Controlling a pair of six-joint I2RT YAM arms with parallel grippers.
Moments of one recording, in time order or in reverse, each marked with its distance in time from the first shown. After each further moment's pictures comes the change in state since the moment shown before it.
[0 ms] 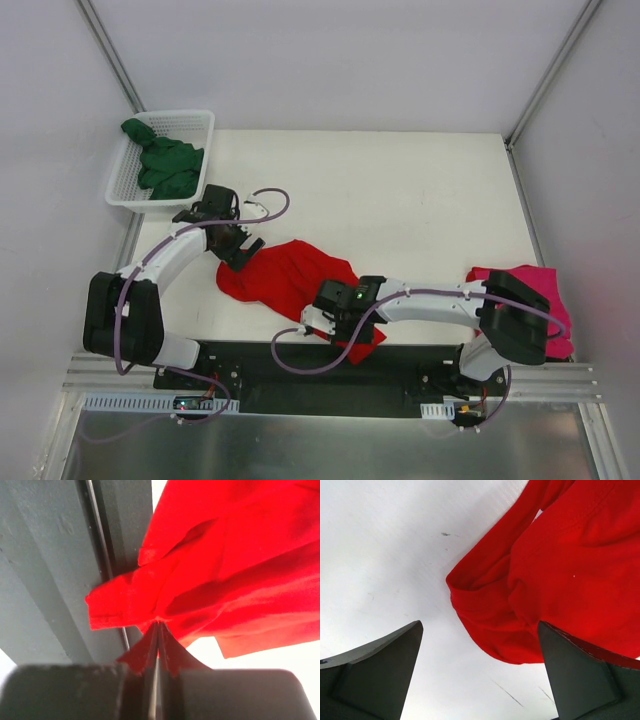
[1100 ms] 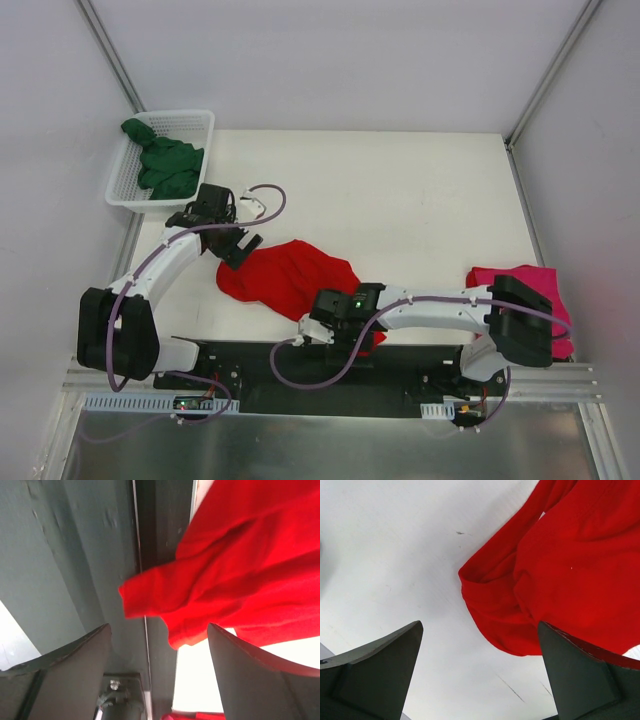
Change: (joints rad) left arm 0.000 -0.082 0.003 -0.013 -0.013 -0.011; right arm 0.075 -0.021 0.039 -0.092 0.010 0.050
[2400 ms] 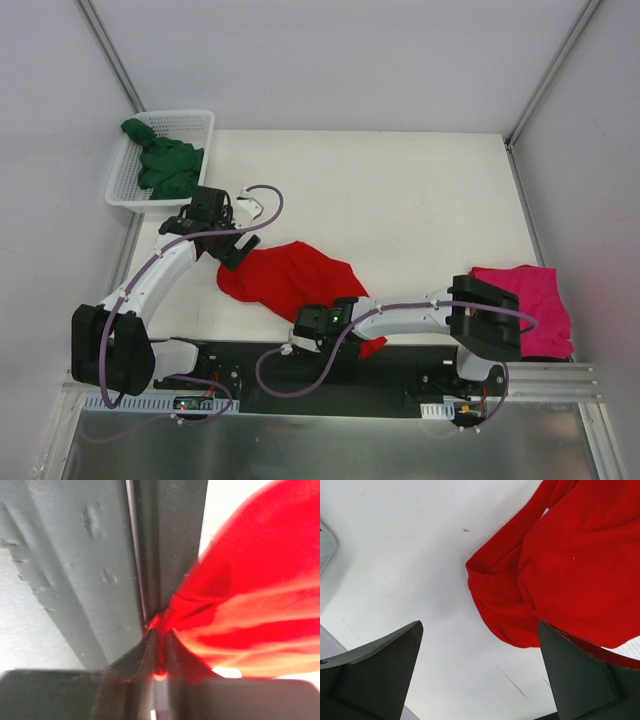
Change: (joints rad) left arm 0.000 -0.080 -0.014 -0.016 -0.006 0.011; right arm 0.090 0.168 0.040 0.077 0.095 0.095
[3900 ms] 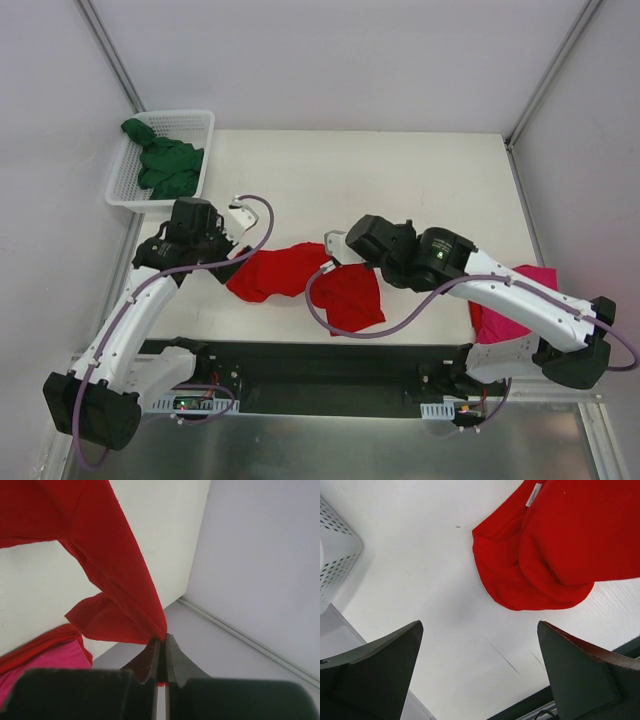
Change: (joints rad) left arm -0.037 -0.288 0.002 -0.159 0.037 0.026; right arm -0.264 -0.423 0.405 -0.311 0.689 -0.612
